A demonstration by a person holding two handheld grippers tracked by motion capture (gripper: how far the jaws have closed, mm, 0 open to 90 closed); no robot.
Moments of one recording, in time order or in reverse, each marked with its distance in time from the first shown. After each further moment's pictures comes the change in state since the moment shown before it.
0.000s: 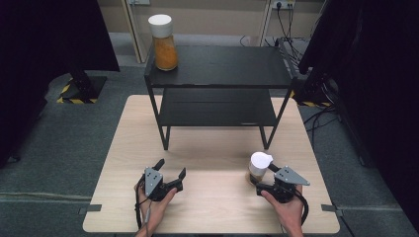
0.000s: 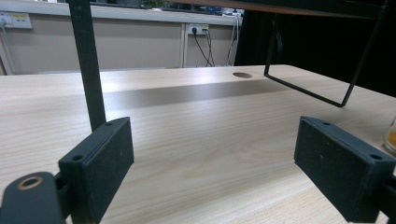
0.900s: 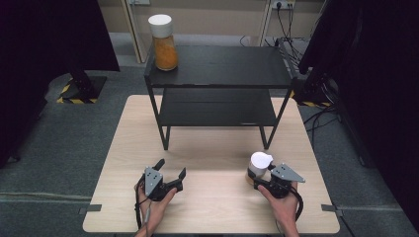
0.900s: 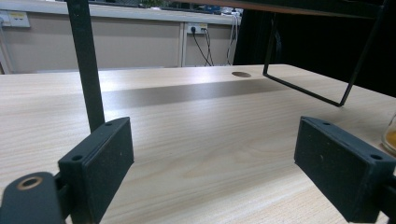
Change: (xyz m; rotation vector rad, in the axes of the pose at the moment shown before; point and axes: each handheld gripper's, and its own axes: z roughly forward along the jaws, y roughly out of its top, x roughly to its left) left arm 0.001 0.001 0.000 0.004 -0.005 -0.004; right arm 0.001 -0.006 0.014 -0.034 -0.016 0.018
